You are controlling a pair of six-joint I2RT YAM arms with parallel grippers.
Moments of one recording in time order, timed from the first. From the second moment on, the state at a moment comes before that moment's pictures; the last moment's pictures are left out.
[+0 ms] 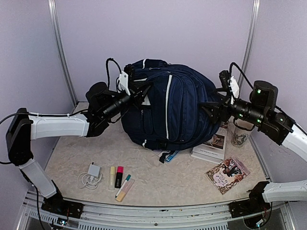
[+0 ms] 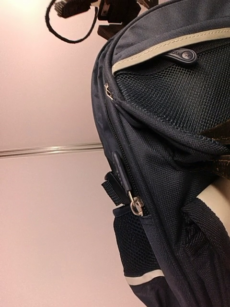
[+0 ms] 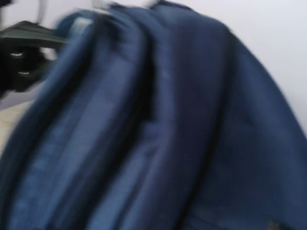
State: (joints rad) left arm -0.76 1.64 1.11 0.83 0.17 0.02; right arm 0.61 0.95 0.97 -0.14 -0.16 -0.14
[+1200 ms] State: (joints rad) left arm -0.95 1.39 1.04 0.41 0.45 0.46; right arm 0.38 1.33 1.14 0.11 -0.57 -0.27
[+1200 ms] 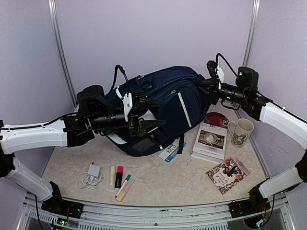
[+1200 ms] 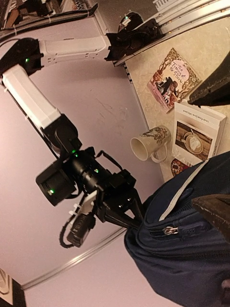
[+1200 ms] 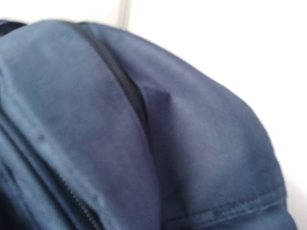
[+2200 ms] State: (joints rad) left arm -0.86 1.57 1.52 -0.20 0.25 0.17; right arm 0.33 1.50 1.29 0.19 -0.79 -0.26
